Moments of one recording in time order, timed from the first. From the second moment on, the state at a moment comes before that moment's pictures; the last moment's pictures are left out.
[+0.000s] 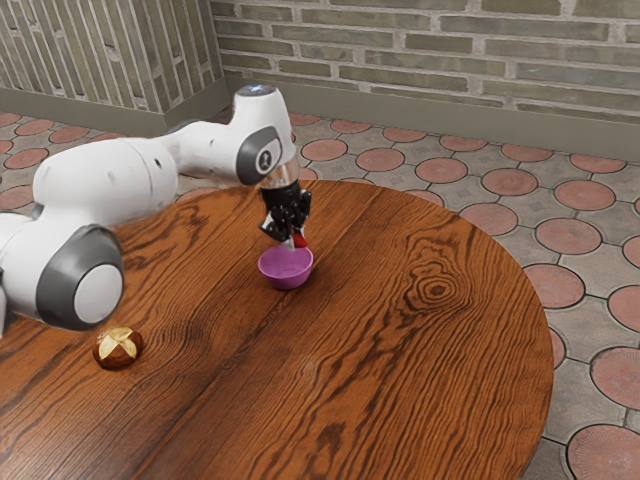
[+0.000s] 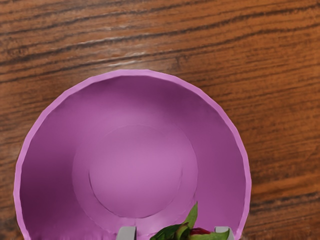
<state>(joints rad) -0.05 0.82 0.08 -1.11 -0.08 2.01 -1.38</state>
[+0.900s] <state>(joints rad) -0.23 0.91 0.01 -1.11 -0.08 2.09 -1.37</state>
